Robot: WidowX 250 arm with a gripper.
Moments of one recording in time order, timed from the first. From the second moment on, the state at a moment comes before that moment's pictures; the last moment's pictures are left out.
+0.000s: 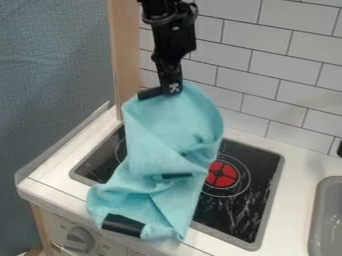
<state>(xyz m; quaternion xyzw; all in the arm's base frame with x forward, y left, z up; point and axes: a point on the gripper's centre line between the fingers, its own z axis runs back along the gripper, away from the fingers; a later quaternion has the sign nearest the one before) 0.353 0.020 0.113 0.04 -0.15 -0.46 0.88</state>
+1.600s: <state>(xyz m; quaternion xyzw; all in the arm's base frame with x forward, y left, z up) 0.451 0.085 0.034 0.15 -0.10 -0.46 0.87</state>
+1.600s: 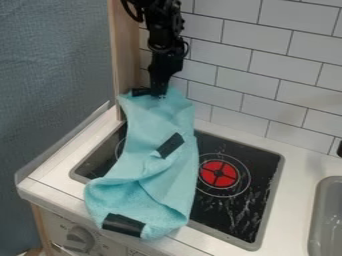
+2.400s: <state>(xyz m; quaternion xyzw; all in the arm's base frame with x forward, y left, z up) 0.450 0.082 0.020 0.13 -0.09 -0.47 0.87</state>
